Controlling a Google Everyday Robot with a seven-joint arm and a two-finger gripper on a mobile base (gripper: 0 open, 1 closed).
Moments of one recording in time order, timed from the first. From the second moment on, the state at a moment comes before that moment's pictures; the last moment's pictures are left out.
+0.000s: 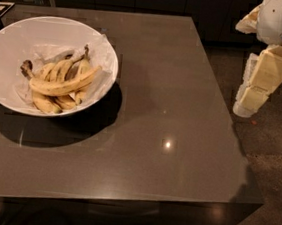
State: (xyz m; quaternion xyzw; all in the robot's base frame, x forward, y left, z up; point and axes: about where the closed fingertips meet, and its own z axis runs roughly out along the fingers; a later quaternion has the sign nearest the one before) arm 0.469 -0.172 1.010 -0.64 0.75 -0.02 0.18
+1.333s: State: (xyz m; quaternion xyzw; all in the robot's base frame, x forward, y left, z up) arm 0.514 -0.116 0.997 -0.66 0.74 -0.01 0.15
